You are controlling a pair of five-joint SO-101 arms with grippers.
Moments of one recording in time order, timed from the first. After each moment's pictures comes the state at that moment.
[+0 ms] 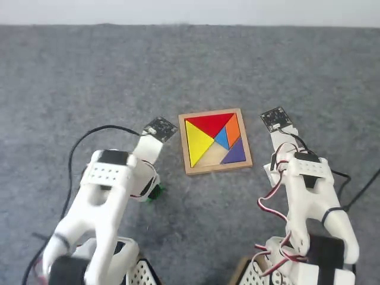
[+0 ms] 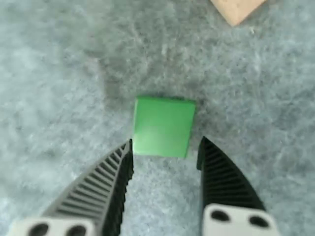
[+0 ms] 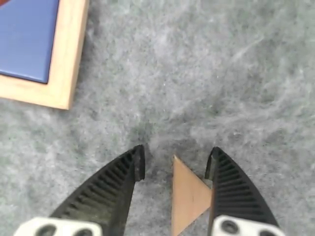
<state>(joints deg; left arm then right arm) 1.8 -23.4 57.5 65.6 -22.1 4.8 -14.7 56.5 39.0 29.6</state>
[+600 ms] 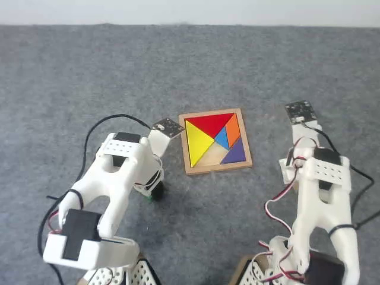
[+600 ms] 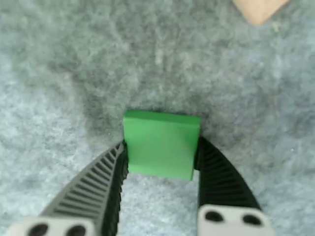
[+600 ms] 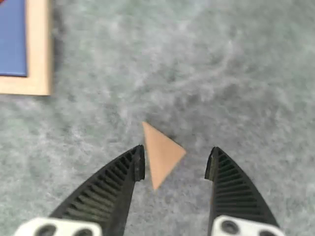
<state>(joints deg) 3.0 -1.6 46.3 66.6 -22.2 12.3 -23.7 52.0 53.9 25.6</state>
